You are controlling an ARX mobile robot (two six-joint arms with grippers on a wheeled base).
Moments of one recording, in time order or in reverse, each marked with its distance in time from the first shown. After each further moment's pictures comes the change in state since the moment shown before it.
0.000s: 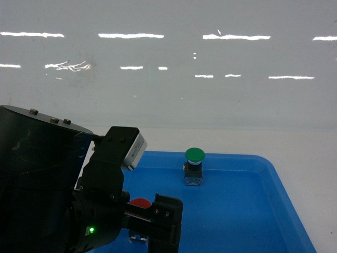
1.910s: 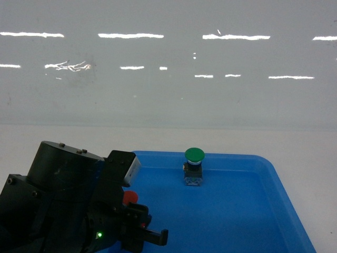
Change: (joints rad) left arm 0.071 0.252 0.084 0.092 -0.026 0.040; right arm 0.000 0.000 0.000 0.000 0.000 0.000
